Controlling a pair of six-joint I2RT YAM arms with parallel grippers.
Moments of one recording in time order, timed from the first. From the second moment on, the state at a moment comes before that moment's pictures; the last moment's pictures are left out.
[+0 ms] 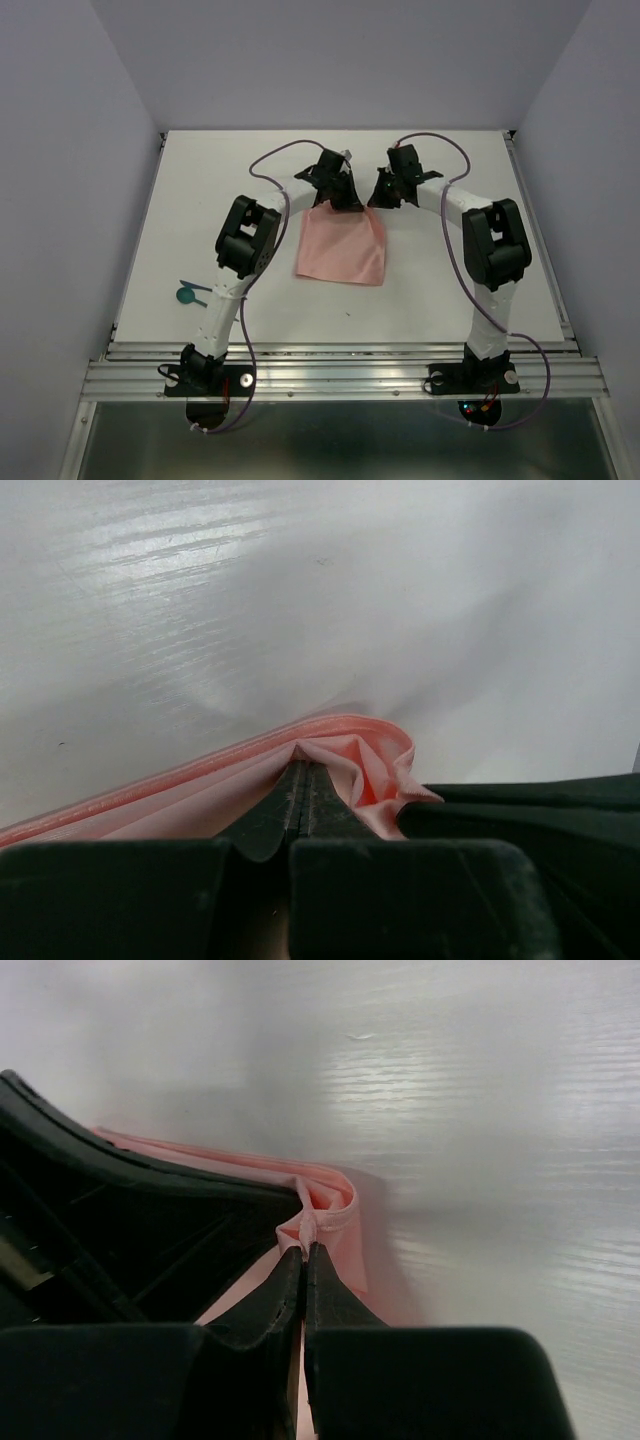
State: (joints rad) left arm -0.56 2.41 1.88 -0.27 0.32 -0.68; right arm 0.33 2.02 1.46 -0.28 -0.14 0.53
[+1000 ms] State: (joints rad) left arm -0.53 2.33 1.75 -0.21 0.32 -0.70; right arm 0.40 2.12 1.56 -0.28 -0.10 0.84
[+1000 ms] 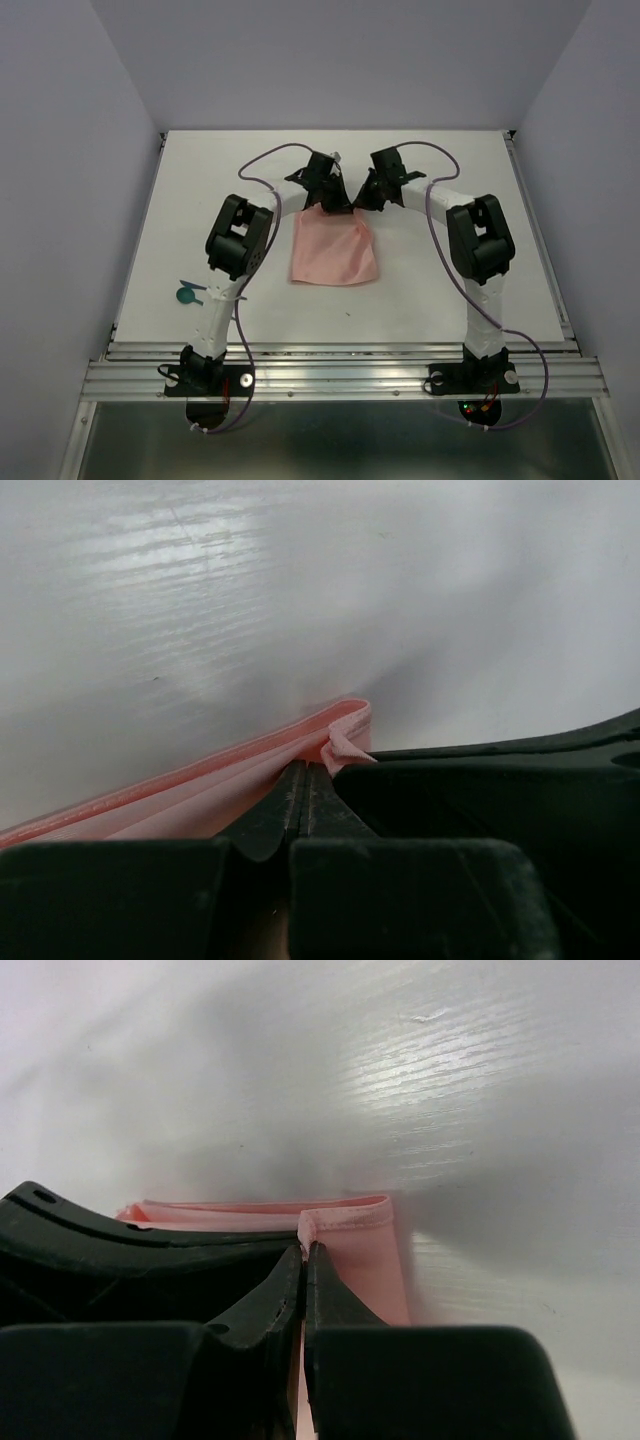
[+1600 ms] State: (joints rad) left arm -0.48 2.14 1.61 -0.28 0.34 -0.69; right arm 0.41 2.20 1.61 -0.30 -0.07 0.88
